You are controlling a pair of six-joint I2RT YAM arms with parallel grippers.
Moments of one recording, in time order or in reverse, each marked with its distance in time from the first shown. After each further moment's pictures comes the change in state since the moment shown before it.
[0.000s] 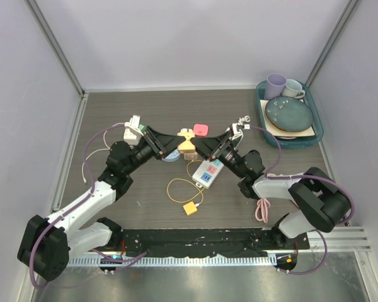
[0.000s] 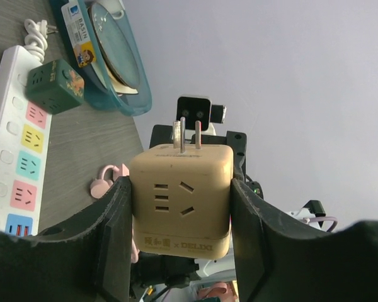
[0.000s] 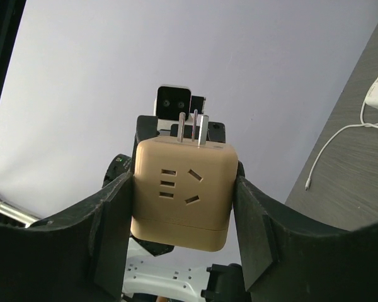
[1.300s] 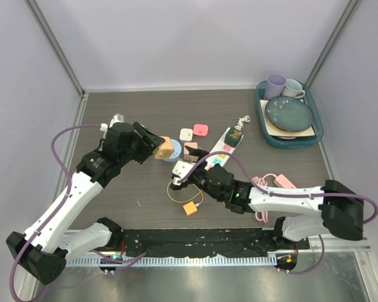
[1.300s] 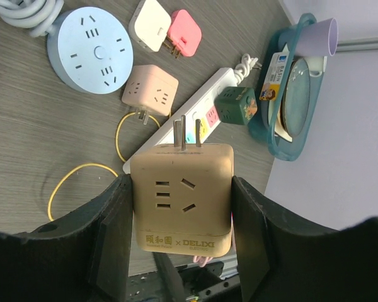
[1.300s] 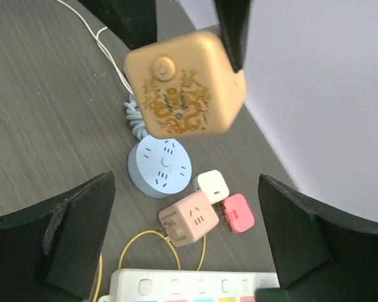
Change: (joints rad) left arm -0.028 -0.048 0.496 -1.225 -0.481 0.092; right arm 0.475 -0.211 0.238 -0.869 0.508 -1.932
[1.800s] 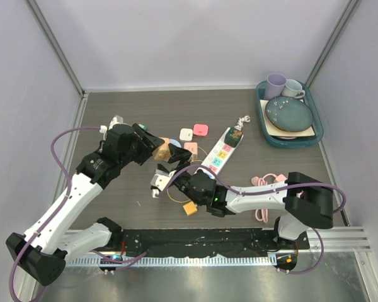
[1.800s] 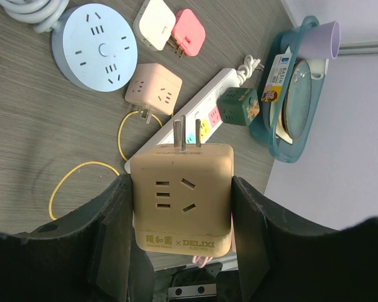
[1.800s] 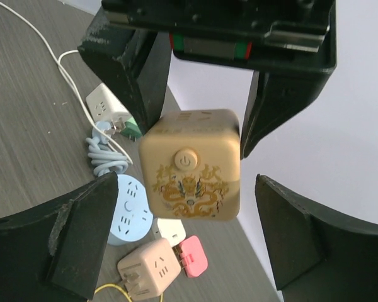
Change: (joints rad) left arm 0.000 -0.017 -0.017 0.001 -0.009 -0.022; right arm 0.092 0.285 0.096 0.327 0.116 -0.350
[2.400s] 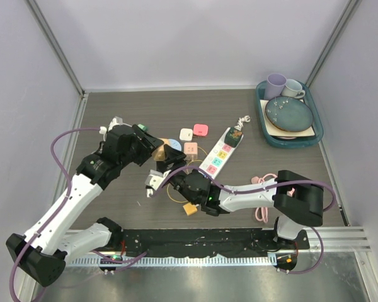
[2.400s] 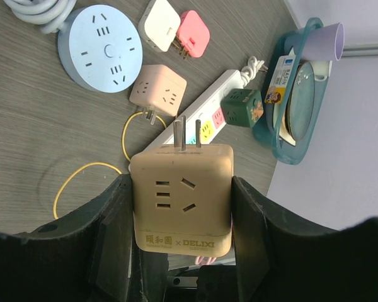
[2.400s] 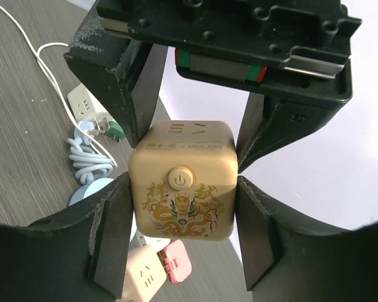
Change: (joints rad) left arm 0.000 -0.007 -0.016 0.001 0.001 0.003; right arm 0.002 0.091 0.051 0.072 0.029 -0.104
